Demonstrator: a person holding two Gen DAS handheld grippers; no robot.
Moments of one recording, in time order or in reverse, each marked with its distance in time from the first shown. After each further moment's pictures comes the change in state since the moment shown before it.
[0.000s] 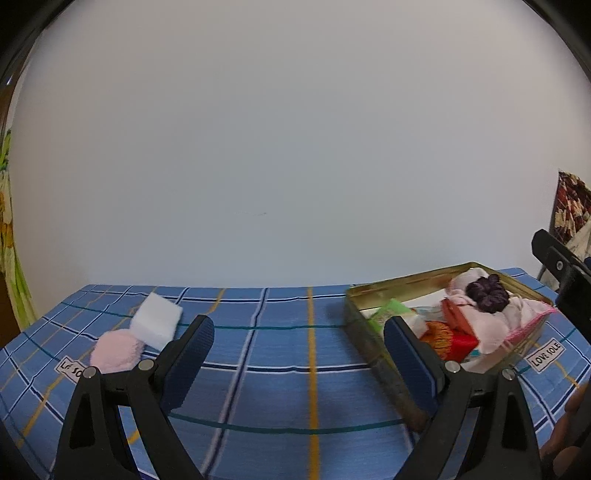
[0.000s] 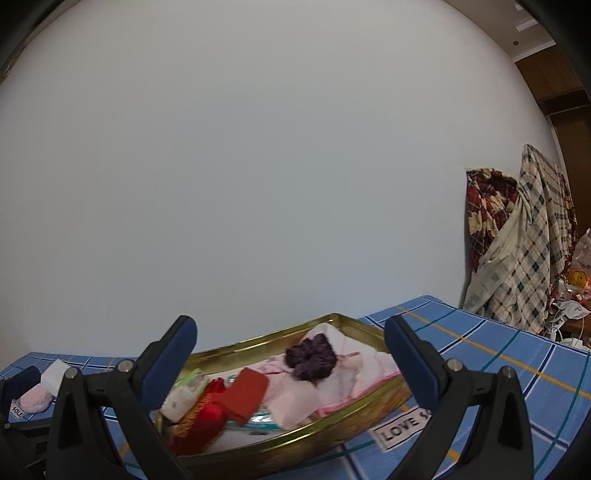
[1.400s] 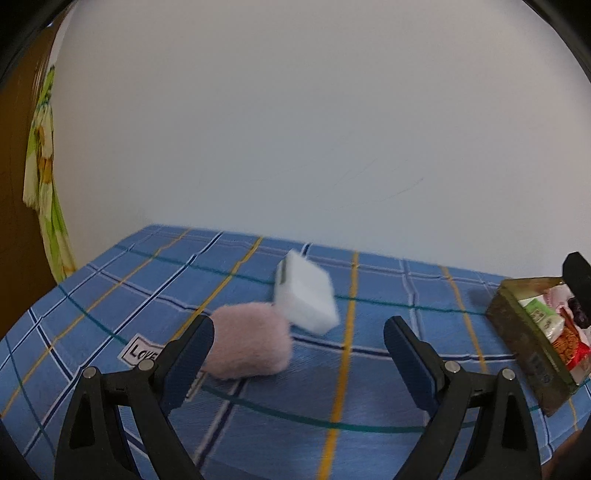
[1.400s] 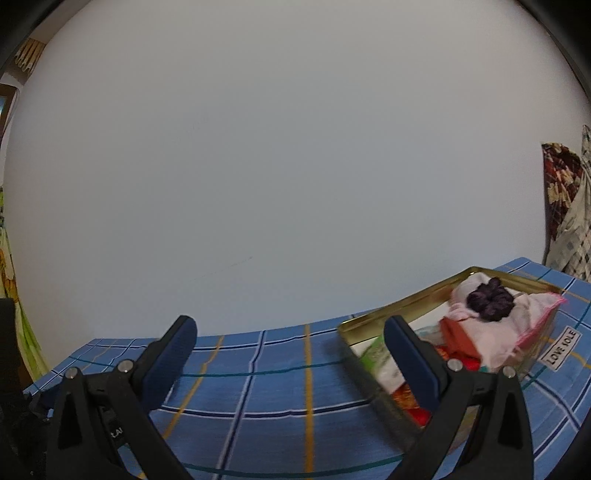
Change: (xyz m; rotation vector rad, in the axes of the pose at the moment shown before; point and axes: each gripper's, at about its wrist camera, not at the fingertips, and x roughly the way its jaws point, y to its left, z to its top) left arm 0.047 0.167 -0.012 -0.173 0.195 0.173; right arm 0.023 0.163 -0.034 0.018 0.131 0.225
